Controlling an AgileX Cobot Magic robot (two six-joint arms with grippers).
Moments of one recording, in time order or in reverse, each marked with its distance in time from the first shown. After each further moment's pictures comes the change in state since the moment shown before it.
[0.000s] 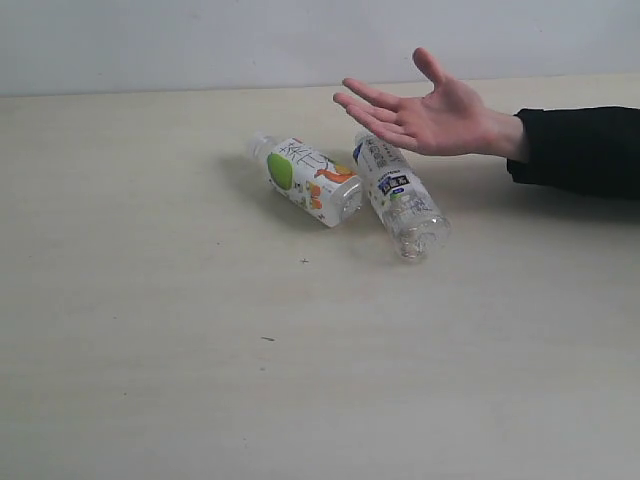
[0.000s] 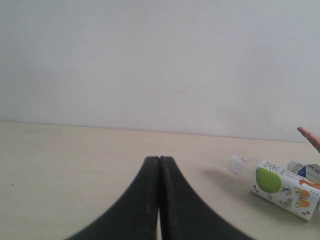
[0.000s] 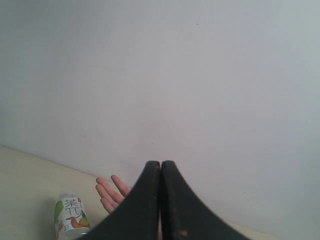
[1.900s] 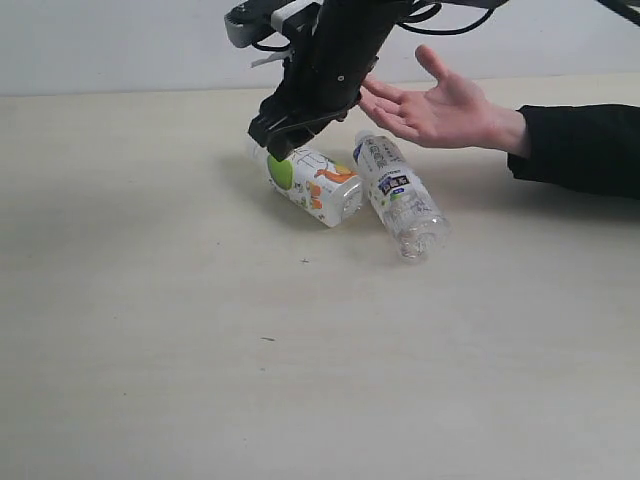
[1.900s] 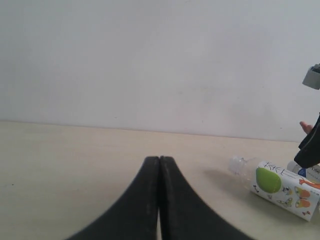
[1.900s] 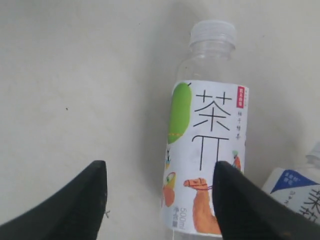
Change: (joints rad) left arm 0.000 0.000 0.000 0.000 0.000 0.000; right arm 0.154 2.155 -1.511 0.367 0.644 -0.370
